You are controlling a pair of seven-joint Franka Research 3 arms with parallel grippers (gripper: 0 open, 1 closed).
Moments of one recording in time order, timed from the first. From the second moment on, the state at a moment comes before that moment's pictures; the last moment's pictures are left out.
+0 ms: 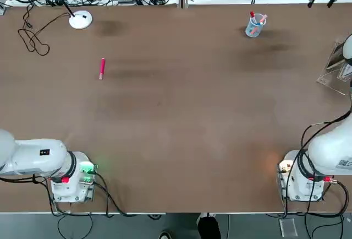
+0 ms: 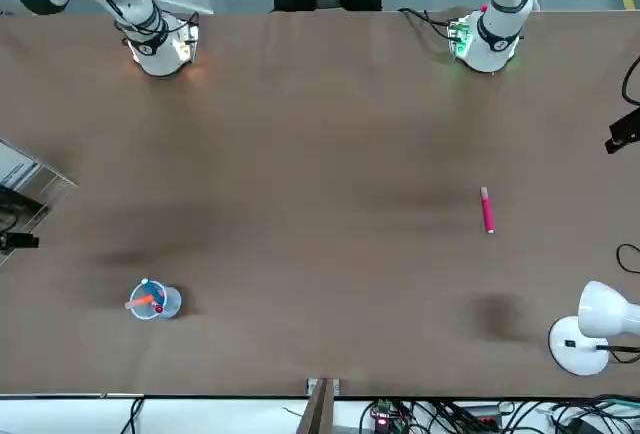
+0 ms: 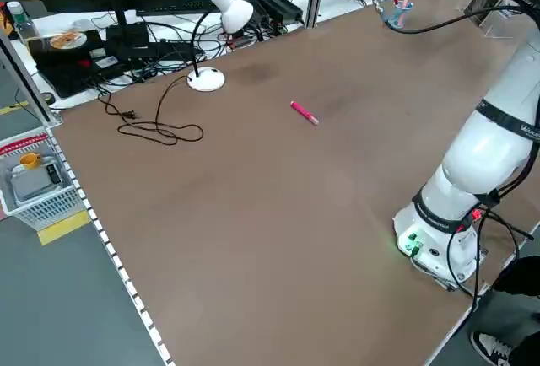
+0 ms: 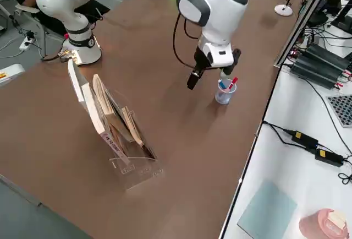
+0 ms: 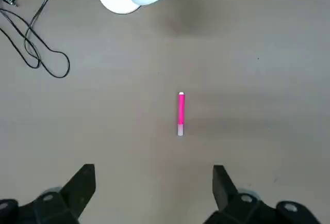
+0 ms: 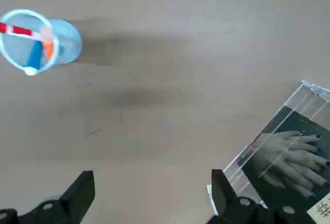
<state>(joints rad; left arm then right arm) 0.07 0.03 -0.07 -1.53 -0.03 1.59 -0.03 -0.12 0.66 -0.02 -1.03 0.02 1.53 -0.15</state>
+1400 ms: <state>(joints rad) 0.07 0.03 -0.07 -1.53 -0.03 1.59 -0.03 0.07 0.42 -0.02 -1.23 -0.14 1.64 0.05</state>
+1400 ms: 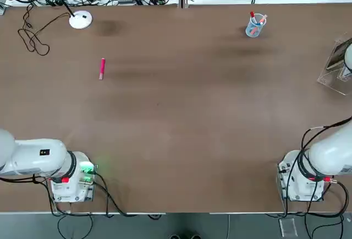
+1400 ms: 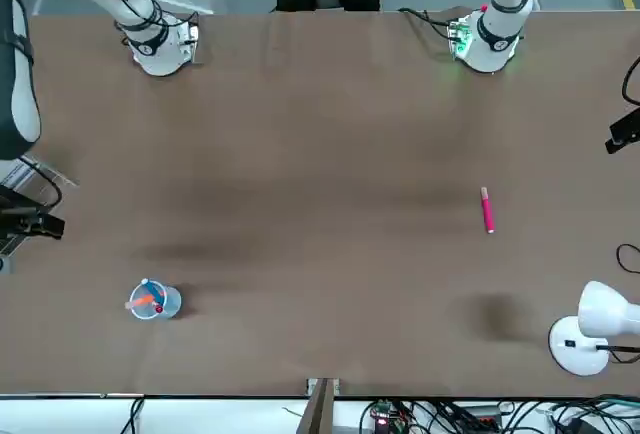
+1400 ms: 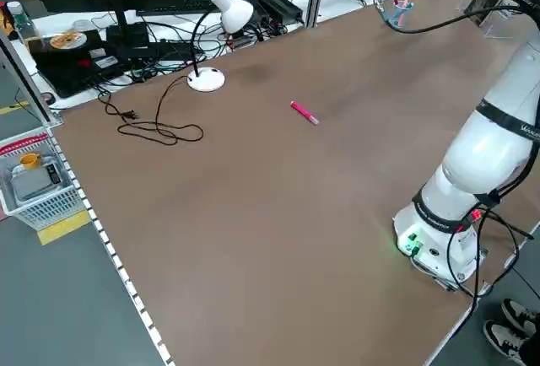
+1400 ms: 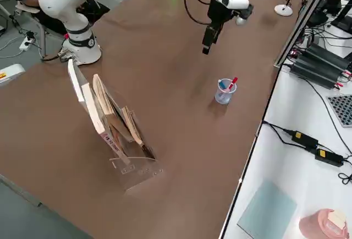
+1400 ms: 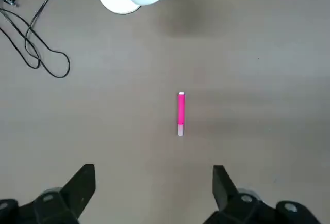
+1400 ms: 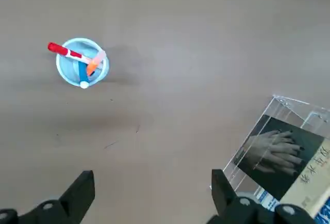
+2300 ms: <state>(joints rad) 0.07 0.03 -0.07 -1.53 -0.03 1.59 -0.03 0.06 0.23 -0.03 -1.31 -0.12 1.56 0.05</state>
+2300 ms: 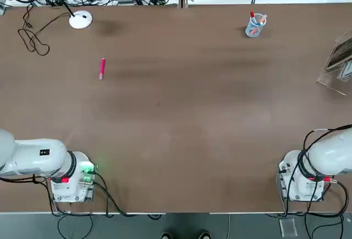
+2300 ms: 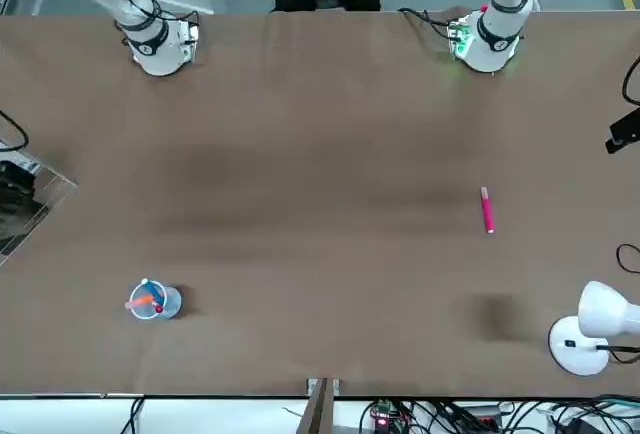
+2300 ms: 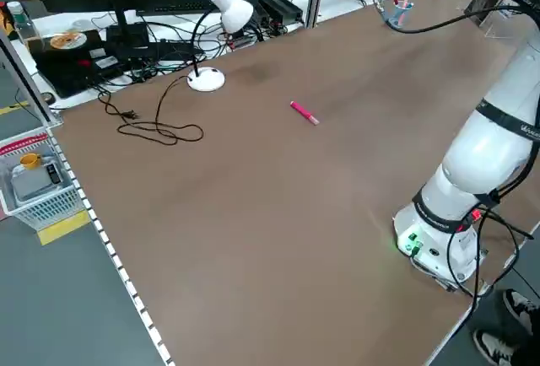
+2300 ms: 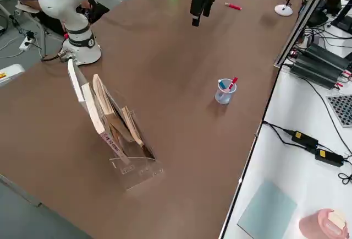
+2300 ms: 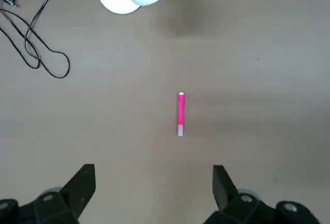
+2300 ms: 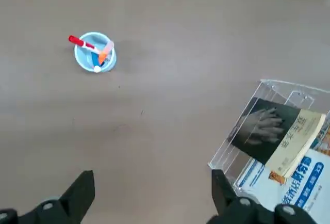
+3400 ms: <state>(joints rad) 0.07 0.03 -0.07 -1.52 -0.03 1.59 -0.03 0.04 0.16 -0.03 -1.38 -0.06 1.55 -0.03</state>
